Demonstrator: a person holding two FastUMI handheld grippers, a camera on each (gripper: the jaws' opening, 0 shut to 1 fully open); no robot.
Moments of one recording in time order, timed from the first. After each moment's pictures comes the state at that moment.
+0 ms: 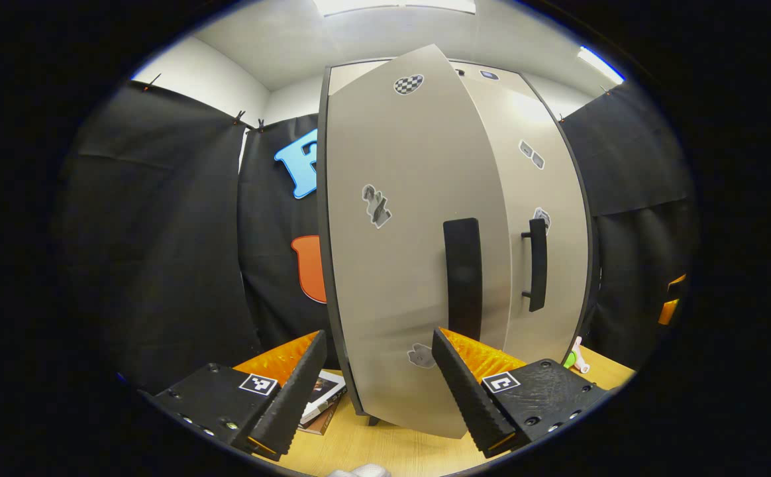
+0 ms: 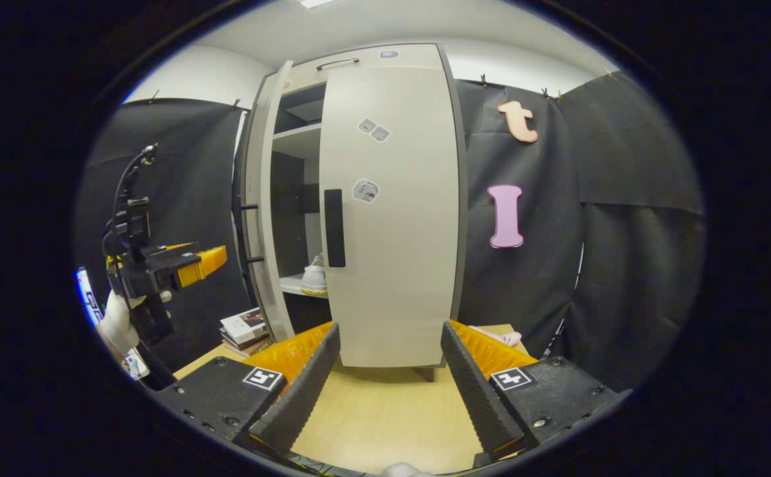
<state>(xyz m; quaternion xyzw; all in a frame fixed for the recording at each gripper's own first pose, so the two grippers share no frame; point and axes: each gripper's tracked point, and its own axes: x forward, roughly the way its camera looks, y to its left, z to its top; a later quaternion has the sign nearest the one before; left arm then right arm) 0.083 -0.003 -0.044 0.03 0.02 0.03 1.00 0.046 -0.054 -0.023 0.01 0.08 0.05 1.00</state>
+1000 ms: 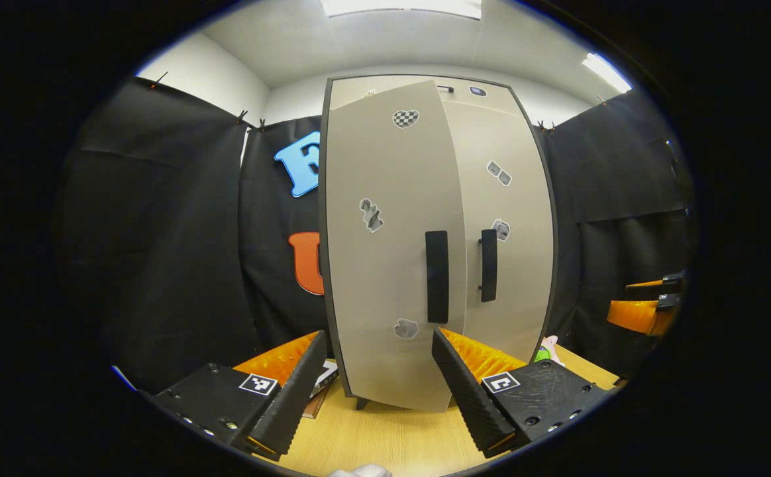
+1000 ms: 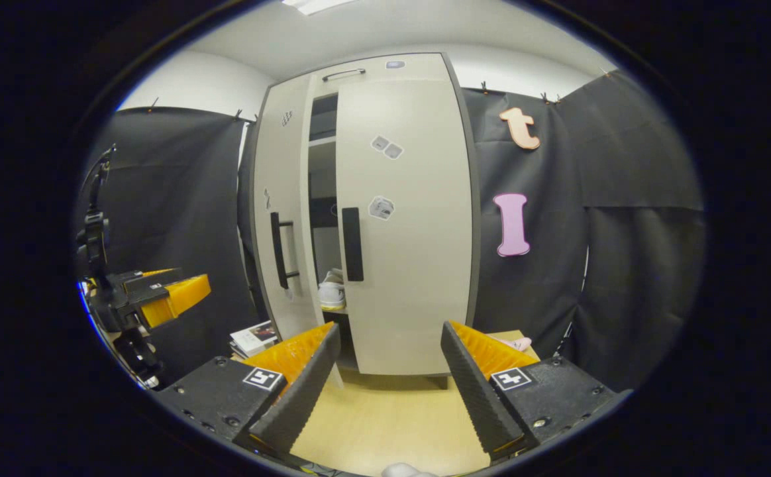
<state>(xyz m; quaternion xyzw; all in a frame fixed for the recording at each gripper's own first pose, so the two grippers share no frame) 0.003 -0.019 -0.035 0.01 0.02 0.01 1.00 0.040 -0.022 -0.009 0.02 0.05 0.06 1.00</state>
